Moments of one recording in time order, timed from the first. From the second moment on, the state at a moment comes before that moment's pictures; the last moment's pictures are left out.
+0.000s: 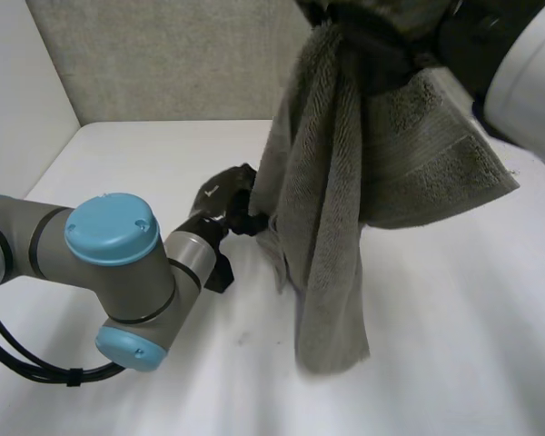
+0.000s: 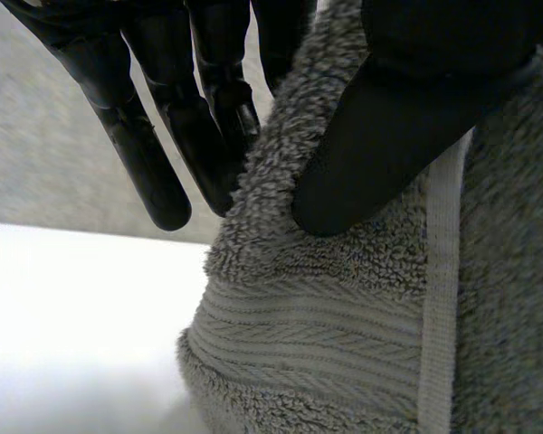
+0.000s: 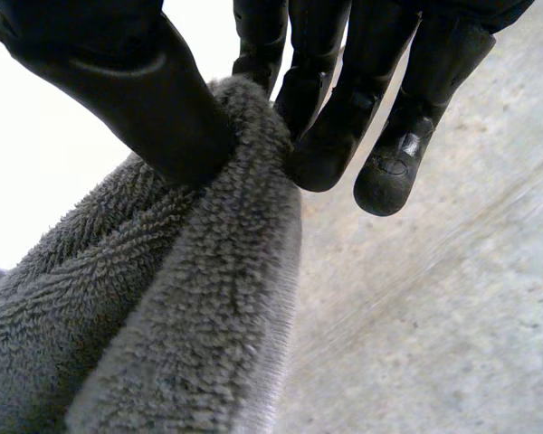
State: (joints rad) left arm 4.12 -2.15 -1.46 3.56 -1.56 2.66; right arm 2.23 -1.53 0.99 0.39 1.39 2.63; left_hand 1.16 1.19 1.18 1.19 0.99; right_hand 1.33 1.33 1.34 1.34 1.15
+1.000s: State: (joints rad) left arm 4.43 -2.39 -1.05 3.06 -1.43 3.21; right arm 2.02 -1.00 1.20 0.13 1.37 2.53; left_hand 1.19 1.22 1.22 1.22 1.02; right_hand 1.33 1.34 1.34 1.34 1.15
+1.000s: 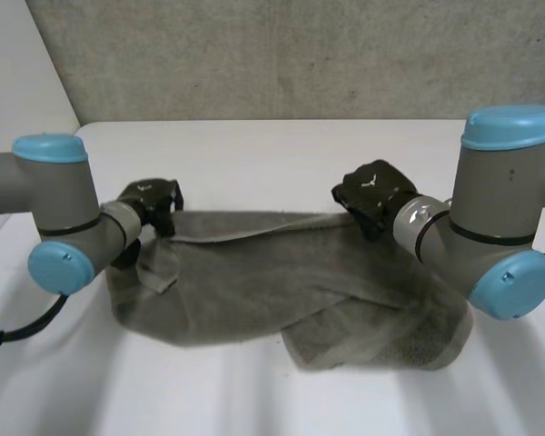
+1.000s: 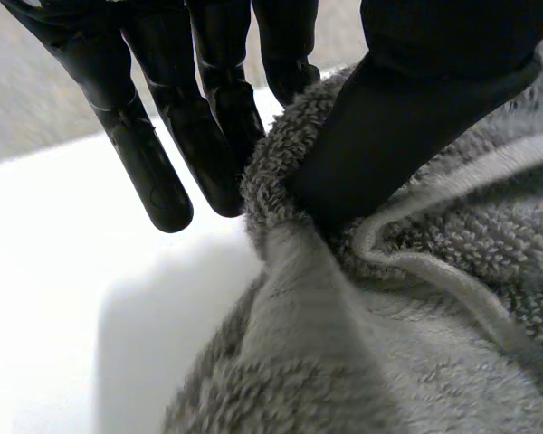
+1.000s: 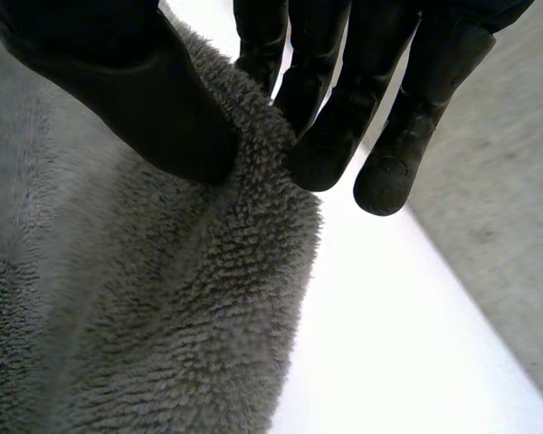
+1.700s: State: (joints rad) left arm 4.51 -2.07 -1.55 3.45 -1.44 3.08; right arm 2.07 -1.07 1.39 0.12 1.18 2.40; left_hand 1.19 1.22 1.22 1.22 1.02; right_hand 1.33 1.34 1.34 1.34 1.16
